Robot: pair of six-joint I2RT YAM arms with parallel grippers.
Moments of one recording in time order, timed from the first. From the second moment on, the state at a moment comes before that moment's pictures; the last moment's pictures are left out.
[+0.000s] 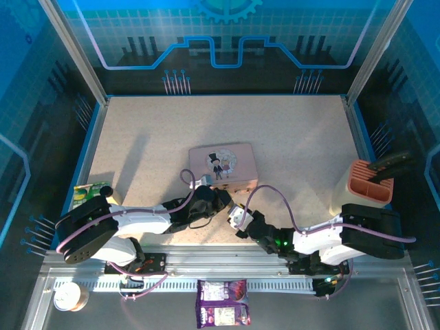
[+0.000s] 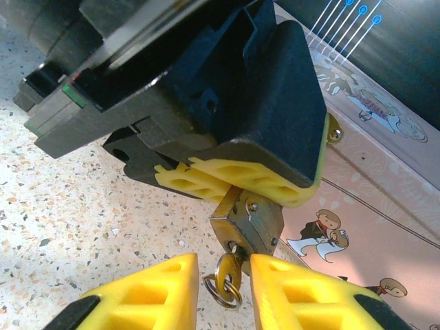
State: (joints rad) left arm -0.96 1.40 0.48 0.38 -0.14 -1.42; right arm 1.32 1.35 0.21 0.71 0.64 -0.15
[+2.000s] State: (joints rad) left arm -0.92 1.41 0.48 0.28 -0.14 -1.50; right arm 1.22 1.39 0.20 0.69 0.44 1.01
